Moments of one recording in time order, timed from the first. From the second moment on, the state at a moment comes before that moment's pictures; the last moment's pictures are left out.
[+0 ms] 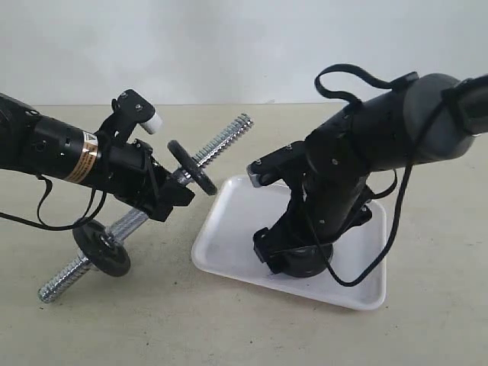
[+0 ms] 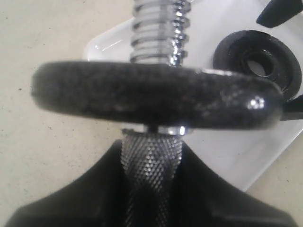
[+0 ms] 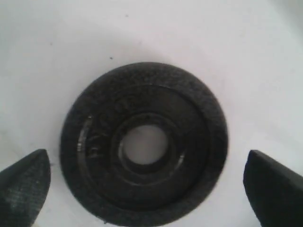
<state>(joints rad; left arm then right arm) -0.25 1.84 -0.97 1.78 -0.56 -1.33 0.63 1.91 -1.09 -0.19 0.57 0.22</state>
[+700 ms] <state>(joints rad) -0.25 1.84 -0.97 1.78 -0.59 -1.33 0.64 1.96 -1.11 -0.32 0.55 0.34</state>
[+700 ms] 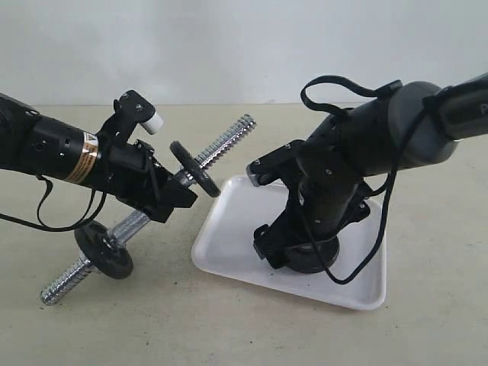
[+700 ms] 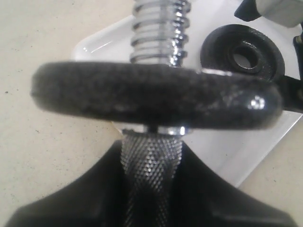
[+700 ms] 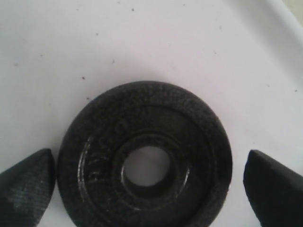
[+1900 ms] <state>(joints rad) -0.25 1.84 -0.97 1.78 -0.59 -1.34 0.54 1.97 -1.11 -0.08 0.55 0.14</state>
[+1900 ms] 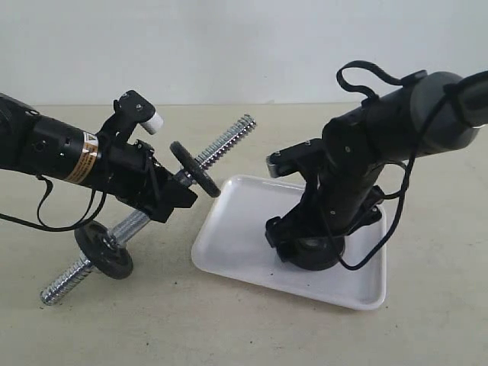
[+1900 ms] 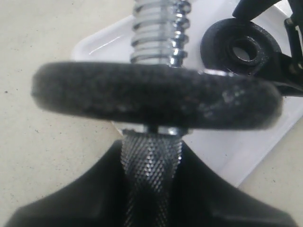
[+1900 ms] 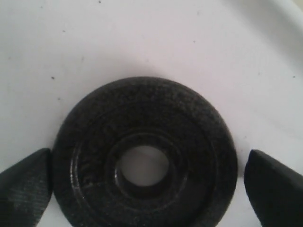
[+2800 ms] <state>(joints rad) -0.25 1.84 -0.97 1.78 -0.59 -1.35 0.53 2.03 -1.15 -0.03 0.62 0.10</state>
